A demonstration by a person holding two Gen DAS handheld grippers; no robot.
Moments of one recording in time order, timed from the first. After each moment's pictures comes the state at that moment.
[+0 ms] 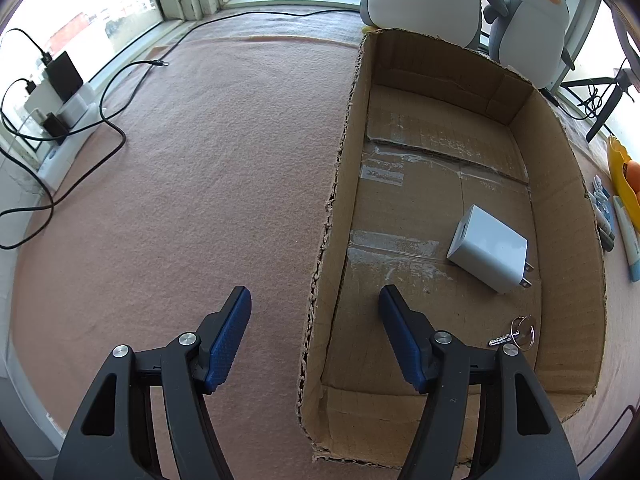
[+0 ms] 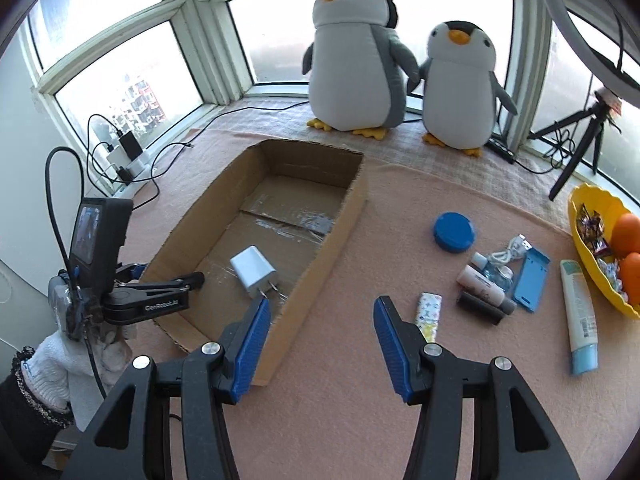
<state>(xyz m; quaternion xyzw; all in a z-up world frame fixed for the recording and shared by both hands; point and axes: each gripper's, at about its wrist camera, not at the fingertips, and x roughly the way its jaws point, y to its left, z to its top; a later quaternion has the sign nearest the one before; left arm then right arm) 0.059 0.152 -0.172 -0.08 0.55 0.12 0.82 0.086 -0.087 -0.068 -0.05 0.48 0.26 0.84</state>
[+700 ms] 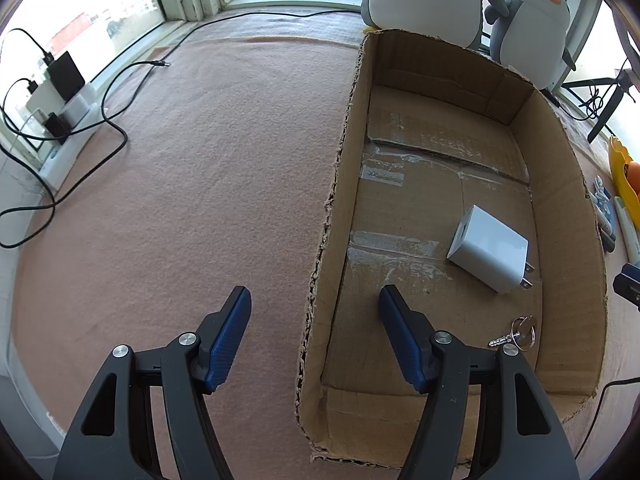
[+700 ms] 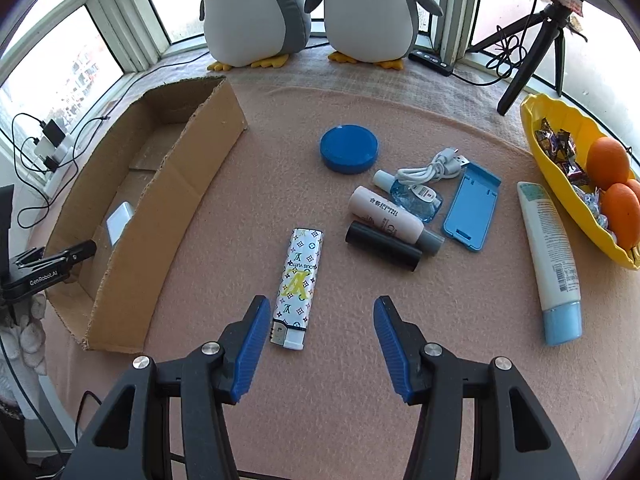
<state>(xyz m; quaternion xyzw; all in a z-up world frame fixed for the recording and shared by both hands) 0.056 0.149 -0.171 -0.08 0.55 0.12 0.82 0.132 -0.150 -0.137 -0.06 0.57 0.18 0.80</state>
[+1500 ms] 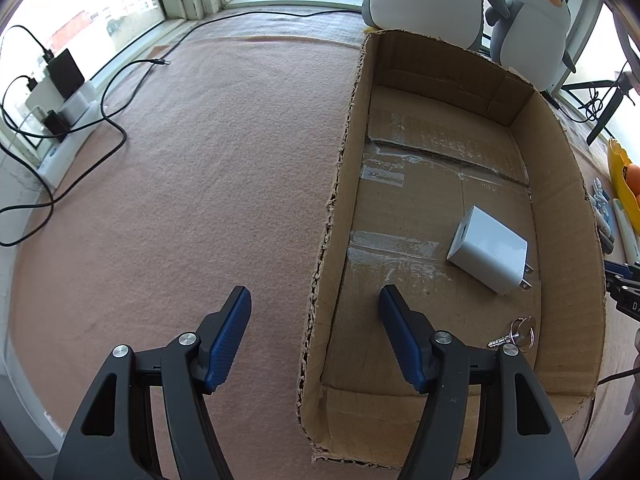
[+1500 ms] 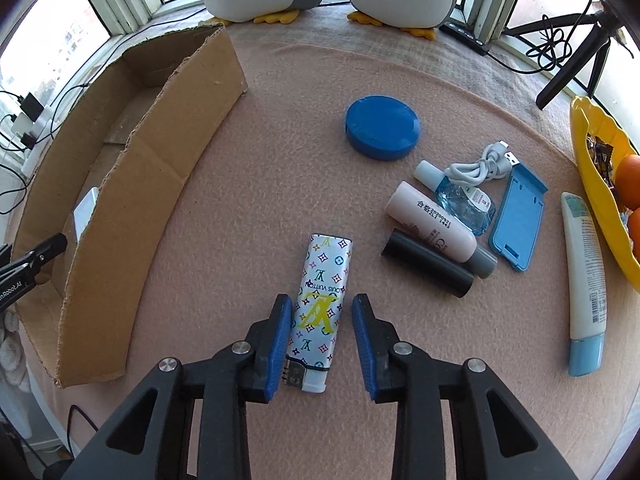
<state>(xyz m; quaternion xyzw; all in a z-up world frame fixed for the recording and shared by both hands) 0.057 0.151 -0.172 -0.08 0.55 0.12 0.82 0.156 -0.113 -0.167 -0.10 0.61 0.17 0.77</state>
